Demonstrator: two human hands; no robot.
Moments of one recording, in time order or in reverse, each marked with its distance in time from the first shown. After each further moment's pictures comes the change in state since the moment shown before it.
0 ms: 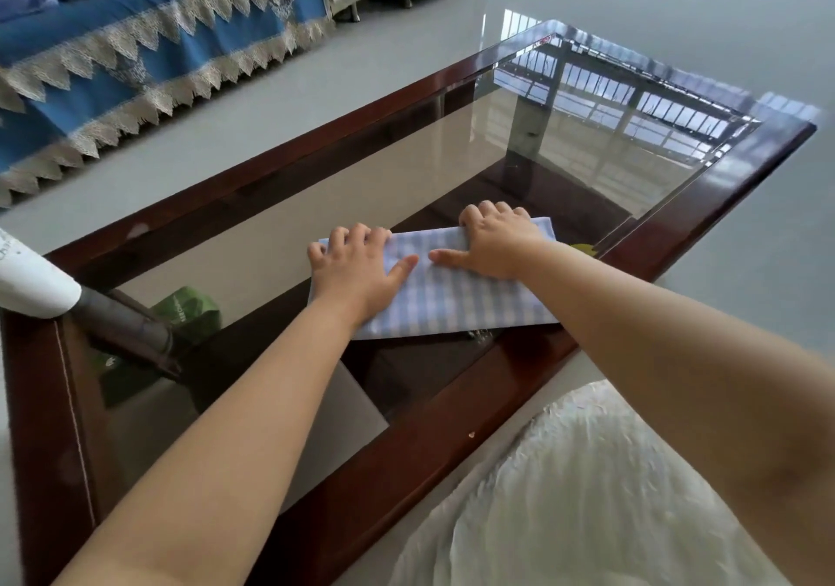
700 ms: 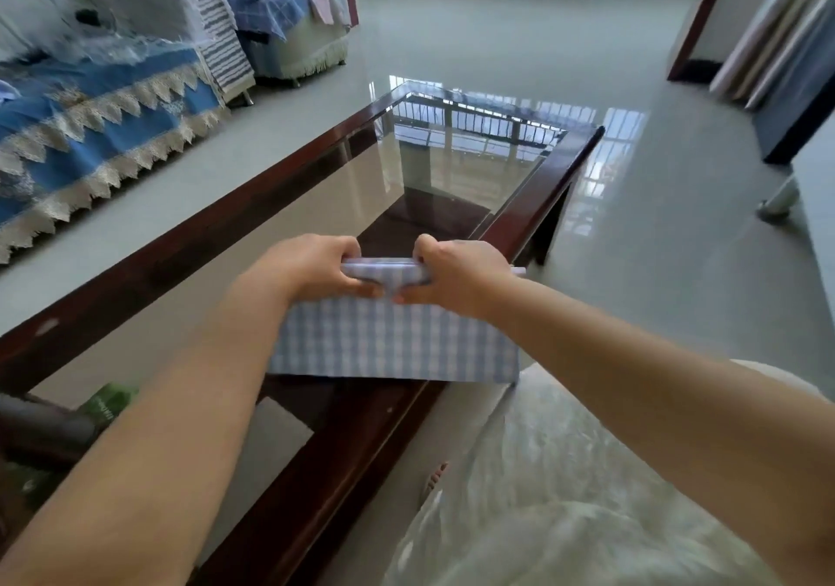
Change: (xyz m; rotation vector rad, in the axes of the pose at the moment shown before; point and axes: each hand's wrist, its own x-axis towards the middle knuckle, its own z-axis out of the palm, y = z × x) left_hand -0.022 0.074 -0.118 -0.114 -0.340 0.361; right_hand -0.156 0.023 -0.046 0.131 0.190 0.093
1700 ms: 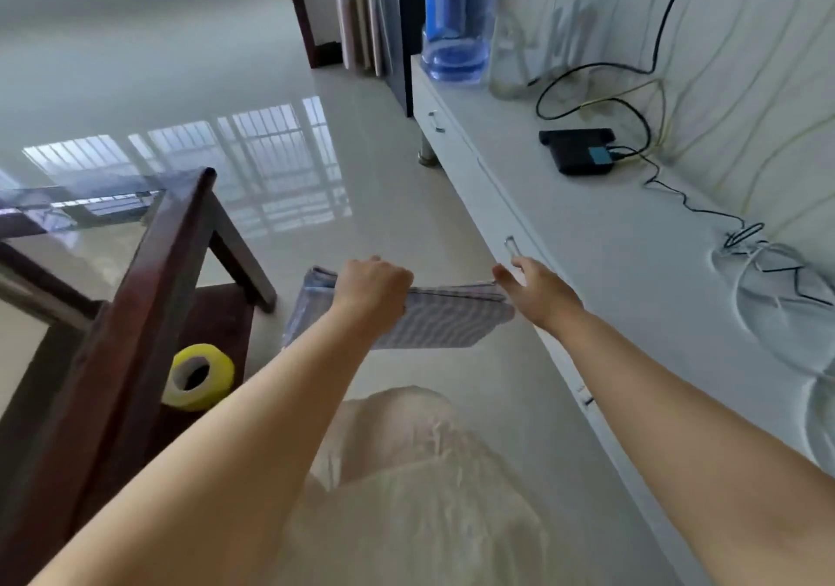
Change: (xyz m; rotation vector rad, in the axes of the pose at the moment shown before) left_hand 0.124 0.506 0.119 0.509 0.131 0.859; right_hand -0.330 0.425 0.028 0.456 0.331 1.142
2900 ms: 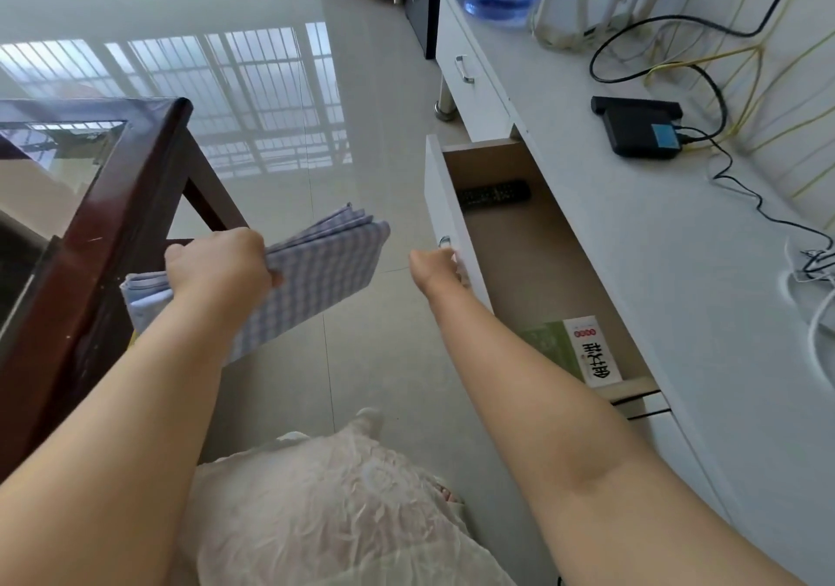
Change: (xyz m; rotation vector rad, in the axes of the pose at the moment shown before) left_hand 0.002 -0.133 0.054 -0.148 -0.136 -0.628; right_hand 0.092 -0.120 0.127 0.333 -0.142 0.524
